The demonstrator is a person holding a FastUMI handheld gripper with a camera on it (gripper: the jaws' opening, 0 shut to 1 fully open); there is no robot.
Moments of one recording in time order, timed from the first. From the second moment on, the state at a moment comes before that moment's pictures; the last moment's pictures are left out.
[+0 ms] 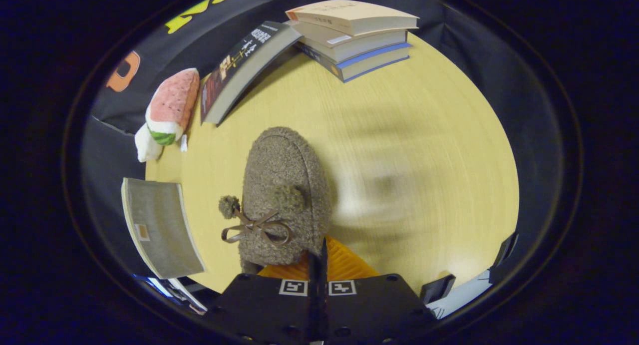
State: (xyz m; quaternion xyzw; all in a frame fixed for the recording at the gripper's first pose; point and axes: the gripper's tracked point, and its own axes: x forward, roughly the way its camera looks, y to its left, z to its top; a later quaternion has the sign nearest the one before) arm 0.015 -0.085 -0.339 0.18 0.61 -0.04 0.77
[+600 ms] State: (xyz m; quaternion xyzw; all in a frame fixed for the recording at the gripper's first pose) arm 0.005 0.110 -0.183 0.17 0.57 0.06 0.80
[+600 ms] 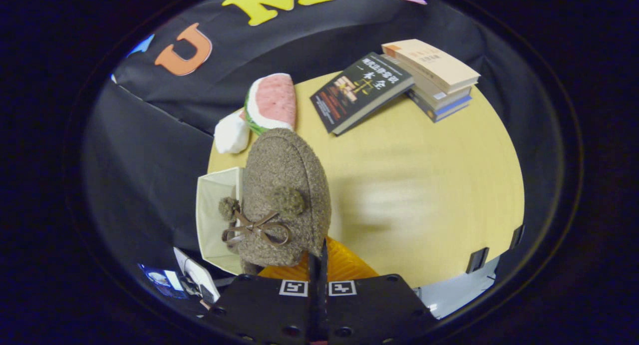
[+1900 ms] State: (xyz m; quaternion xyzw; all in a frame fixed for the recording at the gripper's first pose) arm 0.044 0.291 -0.323 -0.02 0.64 -0.11 0.76
